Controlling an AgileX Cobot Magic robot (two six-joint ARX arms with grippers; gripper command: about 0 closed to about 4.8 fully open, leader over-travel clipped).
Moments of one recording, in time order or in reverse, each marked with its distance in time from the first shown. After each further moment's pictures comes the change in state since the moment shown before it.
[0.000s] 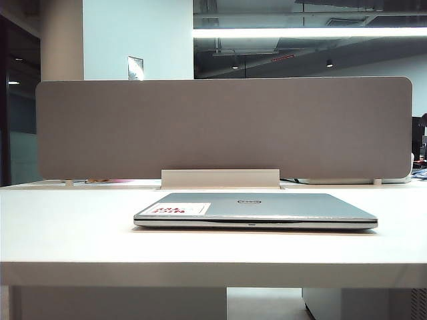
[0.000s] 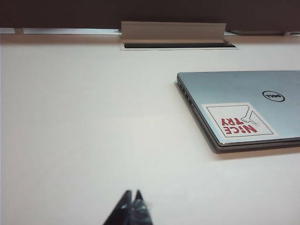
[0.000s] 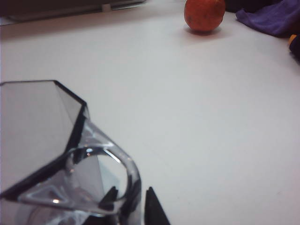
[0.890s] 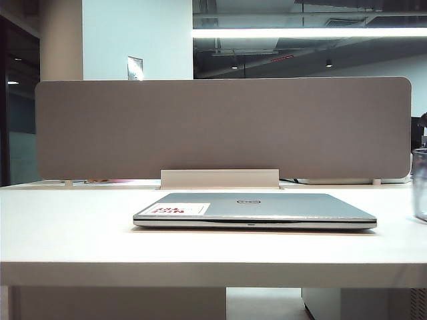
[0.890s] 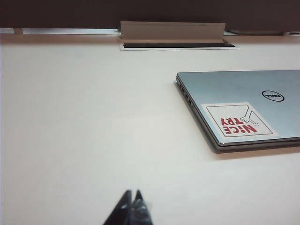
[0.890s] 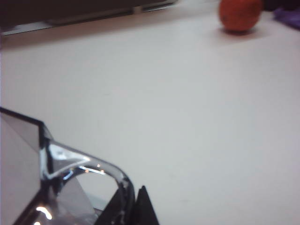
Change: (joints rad) left arm 0.000 0.000 0.000 0.000 0.000 0.000; right arm 0.037 0.016 0.005 0.023 -0.097 0.039
